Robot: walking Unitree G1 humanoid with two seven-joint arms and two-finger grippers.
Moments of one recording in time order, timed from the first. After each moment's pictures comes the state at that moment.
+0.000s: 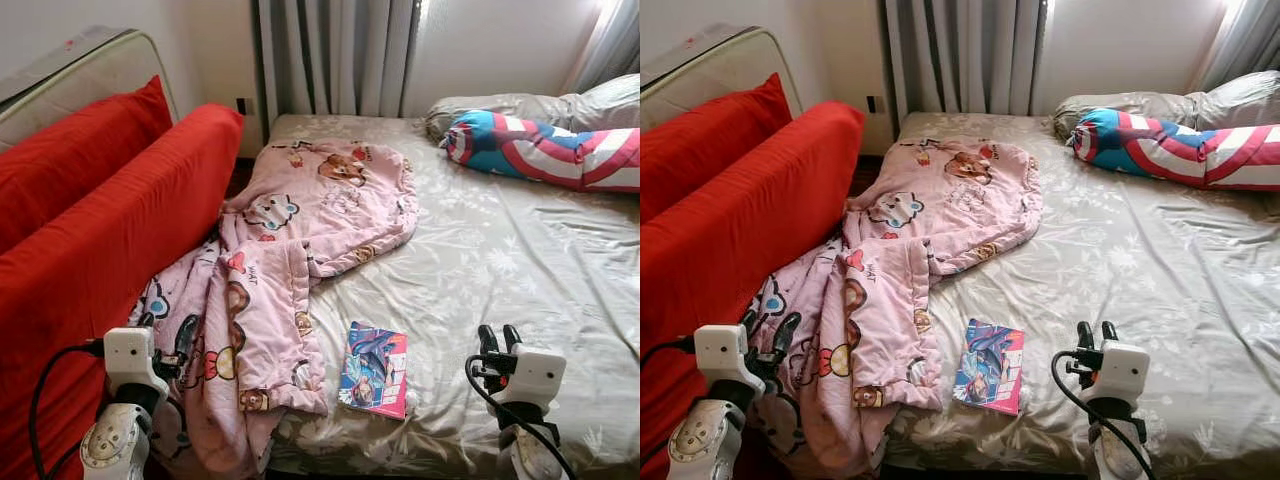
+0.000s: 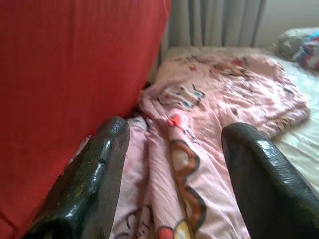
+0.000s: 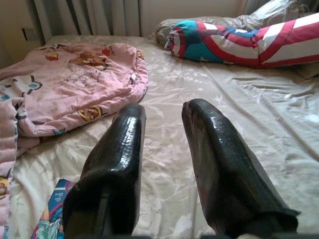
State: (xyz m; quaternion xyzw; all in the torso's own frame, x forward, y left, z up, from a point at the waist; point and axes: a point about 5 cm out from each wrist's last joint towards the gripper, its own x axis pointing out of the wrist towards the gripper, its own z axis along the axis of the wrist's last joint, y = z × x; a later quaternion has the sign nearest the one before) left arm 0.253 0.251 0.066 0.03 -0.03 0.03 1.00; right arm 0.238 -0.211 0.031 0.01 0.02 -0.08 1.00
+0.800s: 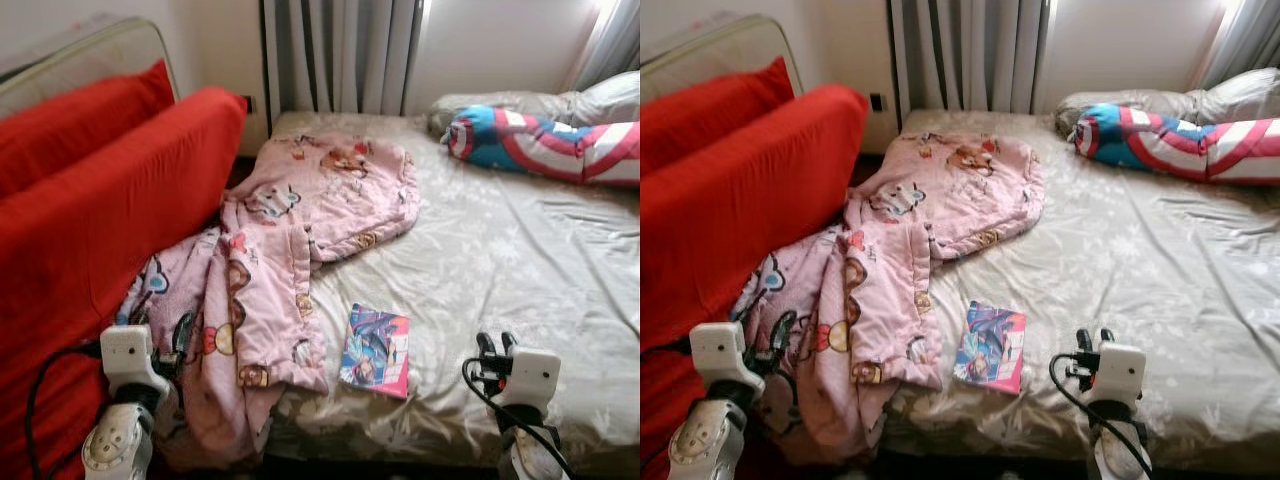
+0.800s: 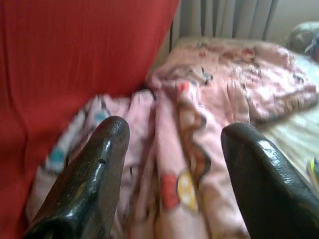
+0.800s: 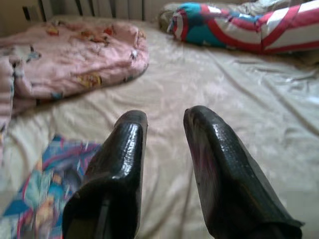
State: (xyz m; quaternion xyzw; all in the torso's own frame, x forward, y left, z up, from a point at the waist) left arm 0.244 0.245 0.064 0.02 -0.01 0.04 1.00; right arm 0.232 -0.211 0.025 0.00 0.06 -0.08 1.00
